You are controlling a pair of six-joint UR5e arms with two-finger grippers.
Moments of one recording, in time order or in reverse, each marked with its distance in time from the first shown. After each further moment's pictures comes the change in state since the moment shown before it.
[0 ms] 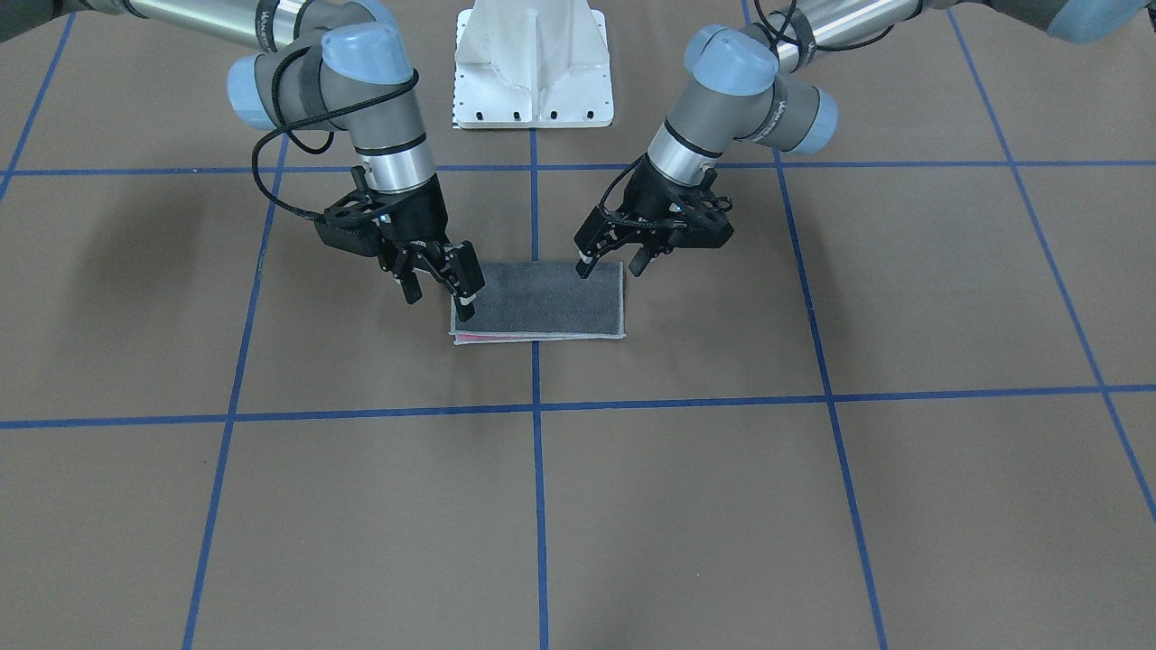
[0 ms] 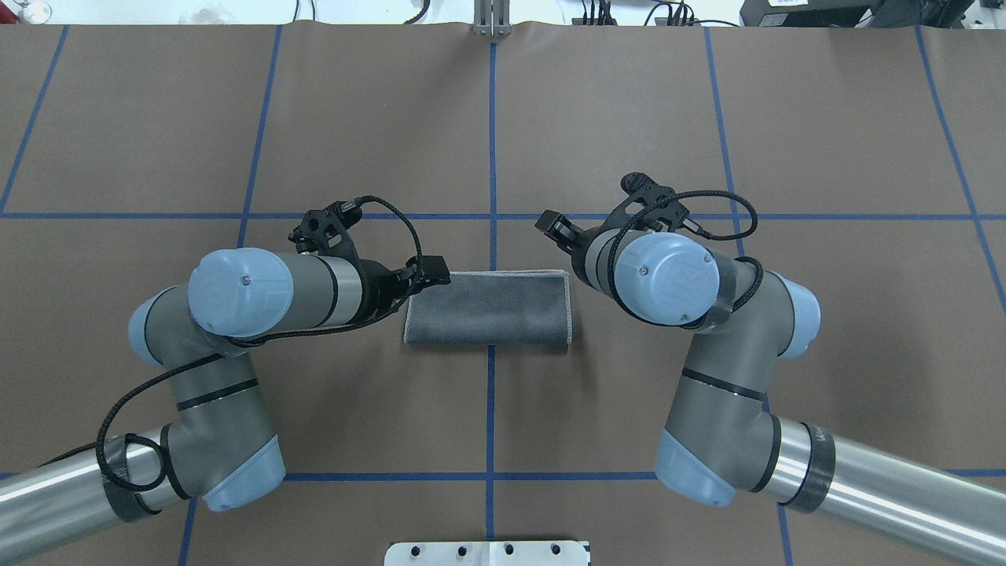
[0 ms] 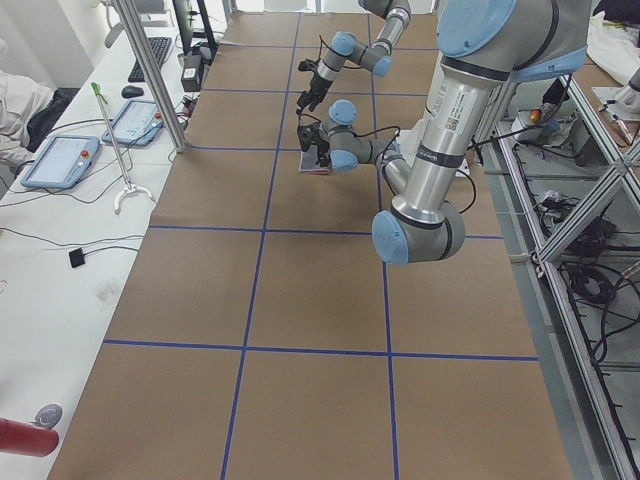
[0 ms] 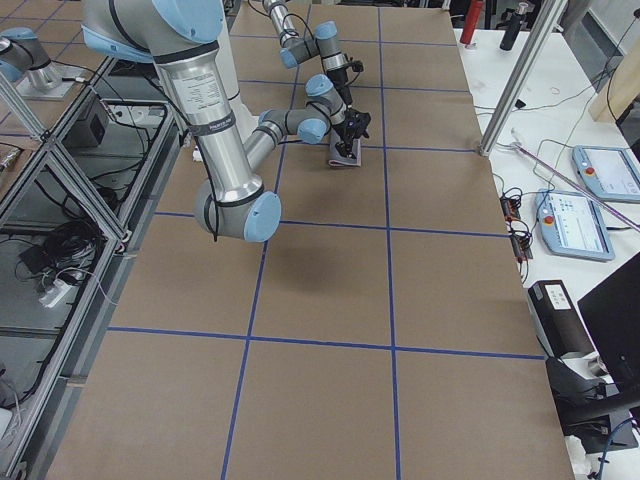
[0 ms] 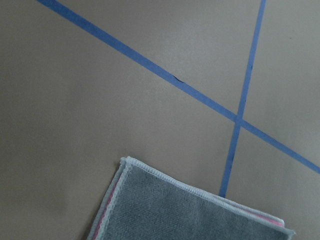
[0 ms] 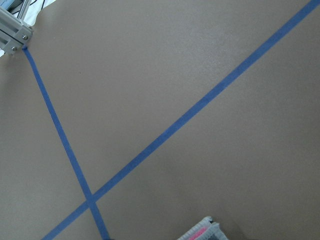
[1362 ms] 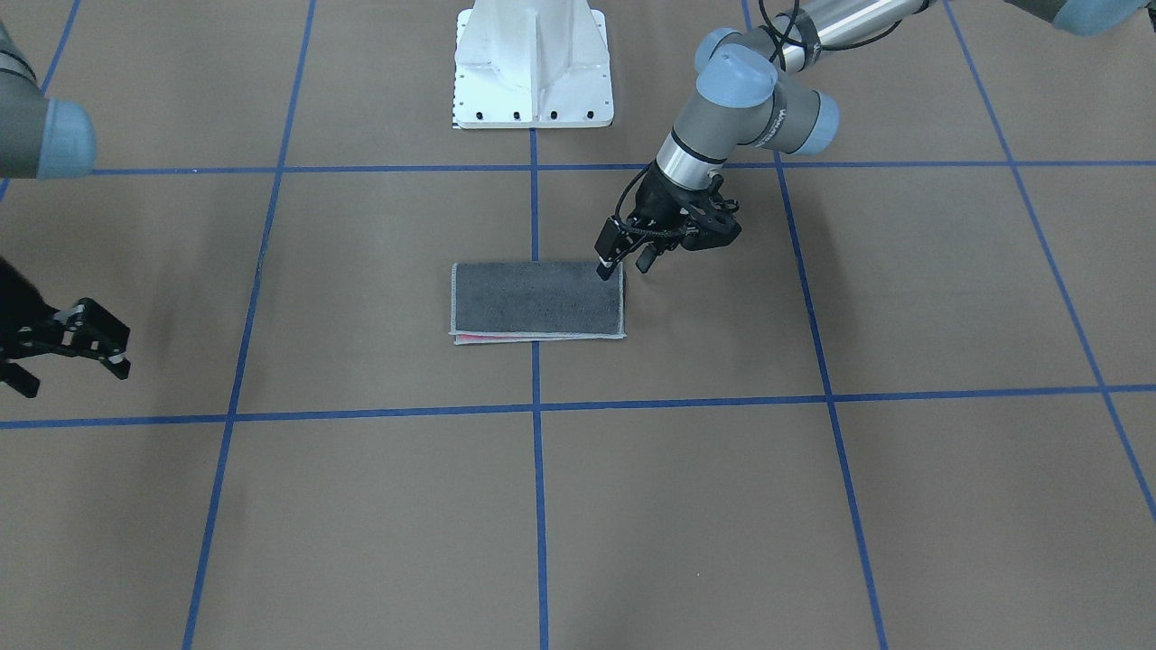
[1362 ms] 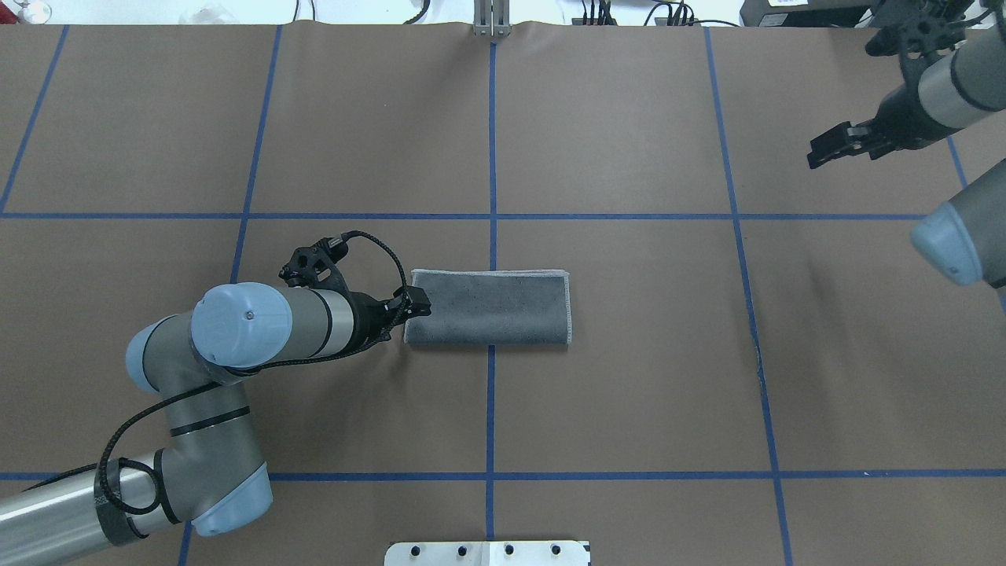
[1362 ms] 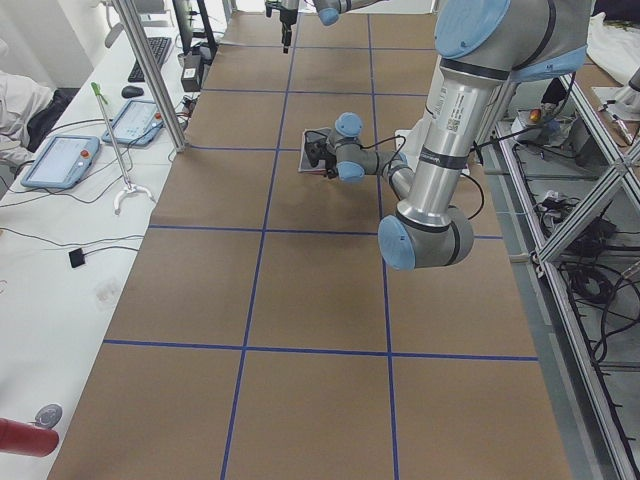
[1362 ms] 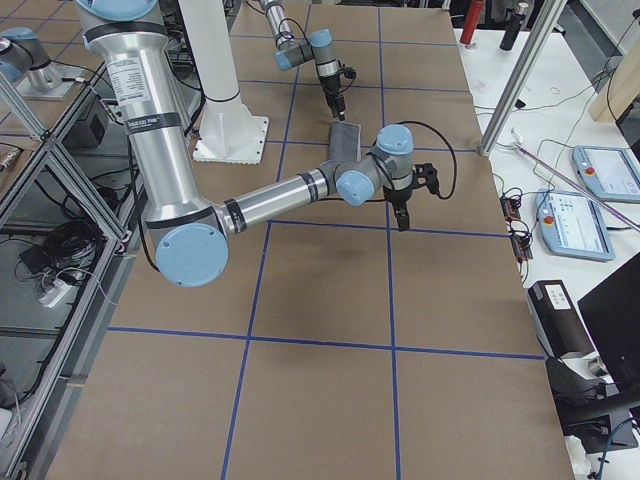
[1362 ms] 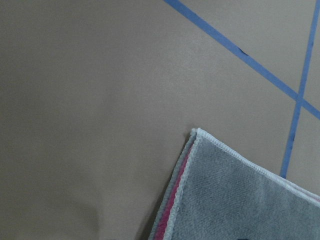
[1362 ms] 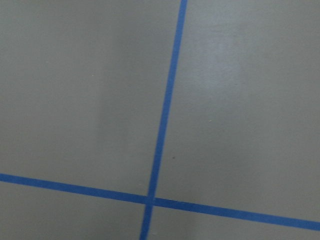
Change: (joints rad) left arm 0.053 0.035 0.042 -0.011 0.043 -0.116; right arm 0.655 -0.249 -0.110 -0.012 0.697 -1.295
